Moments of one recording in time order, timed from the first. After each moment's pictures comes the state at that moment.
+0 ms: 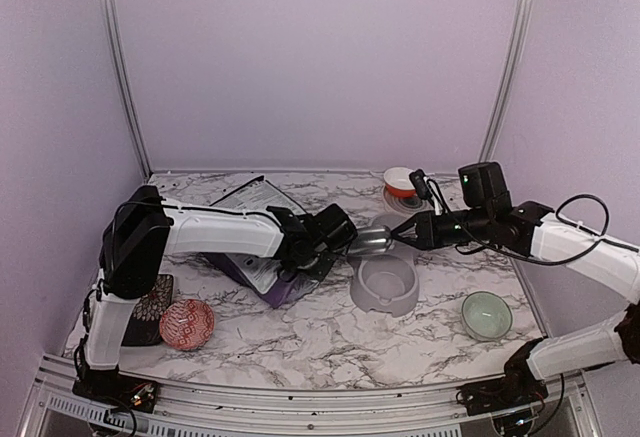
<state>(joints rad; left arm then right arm) -1.02 2.19 1.69 -0.60 -0.51 -0.32 0.51 1.19 0.88 -0.31 -0.48 0.32</state>
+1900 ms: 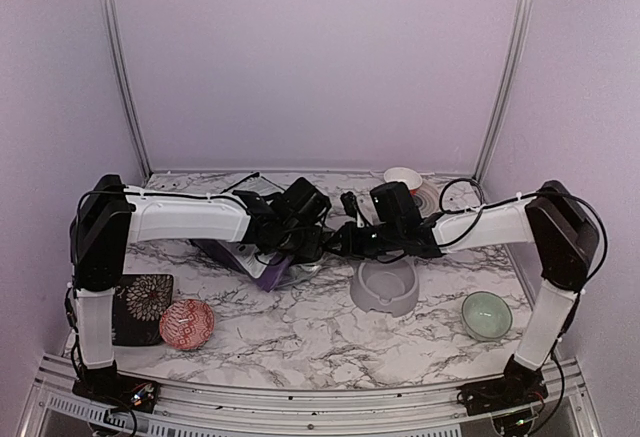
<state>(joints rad) -0.95 2.03 1.54 -0.43 -0.38 -0.47 0.71 1.80 1.05 0.14 -0.38 0.62</state>
